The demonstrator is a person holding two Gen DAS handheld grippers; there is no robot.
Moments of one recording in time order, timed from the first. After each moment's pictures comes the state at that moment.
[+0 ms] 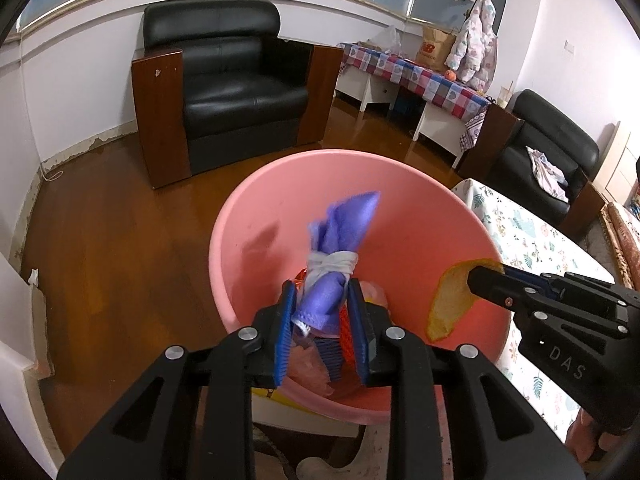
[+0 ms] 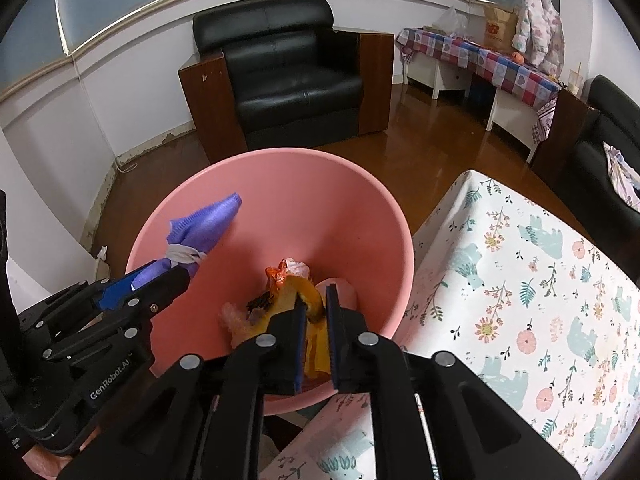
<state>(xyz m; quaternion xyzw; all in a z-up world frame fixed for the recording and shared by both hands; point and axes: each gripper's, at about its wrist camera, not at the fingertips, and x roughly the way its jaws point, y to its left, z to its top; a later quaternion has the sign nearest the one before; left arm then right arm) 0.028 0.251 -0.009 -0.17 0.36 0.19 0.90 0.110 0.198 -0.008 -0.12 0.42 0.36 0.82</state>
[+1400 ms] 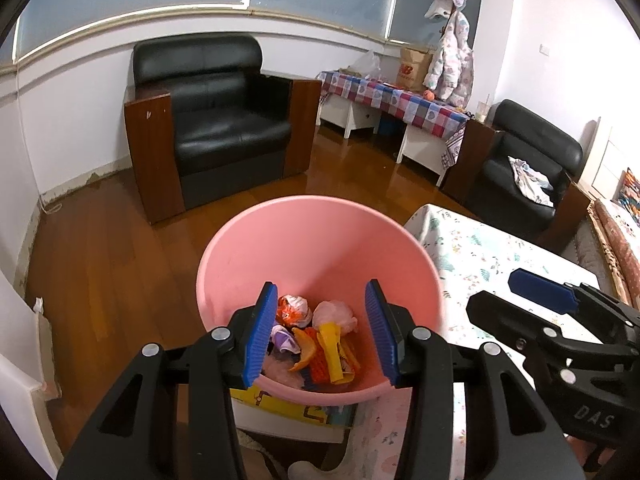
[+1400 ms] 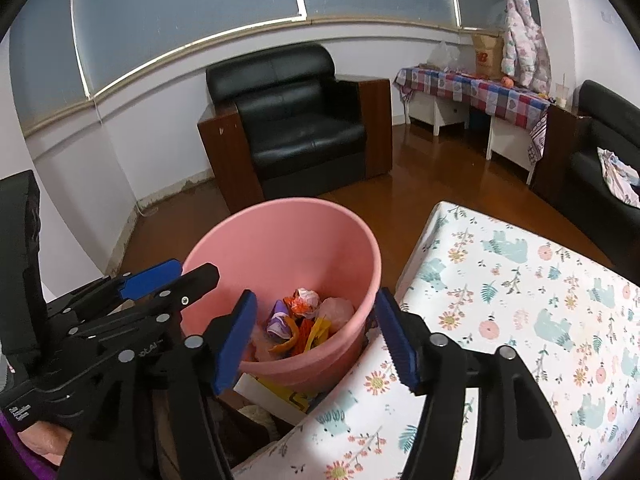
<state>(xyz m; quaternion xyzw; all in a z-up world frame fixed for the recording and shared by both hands) 0.010 0.201 0.043 -0.13 0.32 0.18 0.92 0.070 0.124 0.044 -0.05 0.35 0.39 0.85</state>
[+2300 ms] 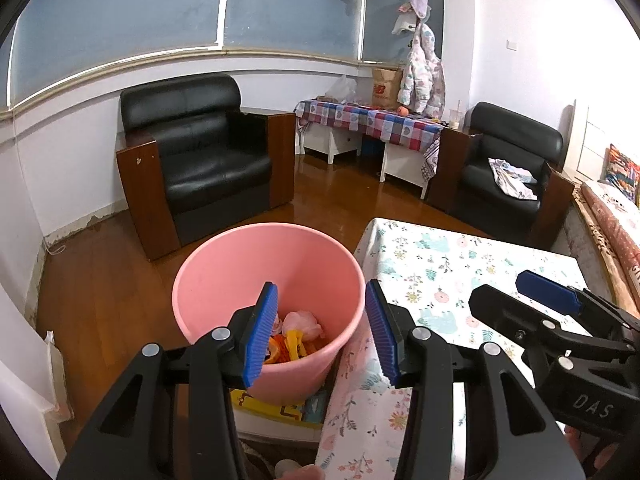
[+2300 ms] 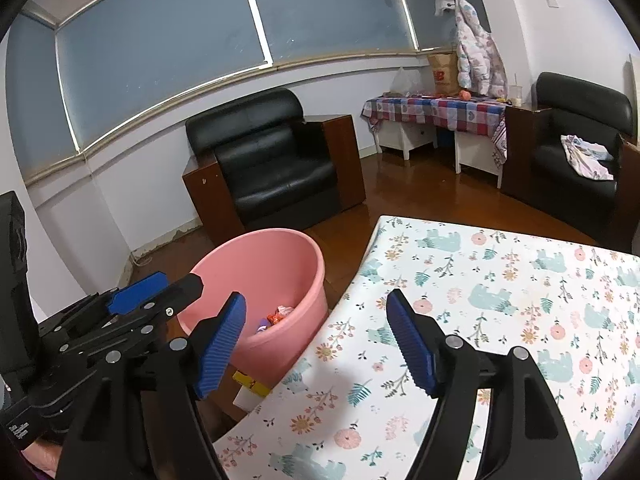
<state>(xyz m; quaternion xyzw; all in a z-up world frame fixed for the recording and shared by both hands) -0.007 0.119 0.078 -0.07 0.28 0.17 0.94 0.037 0.012 0.071 0.02 0.31 0.35 0.88</state>
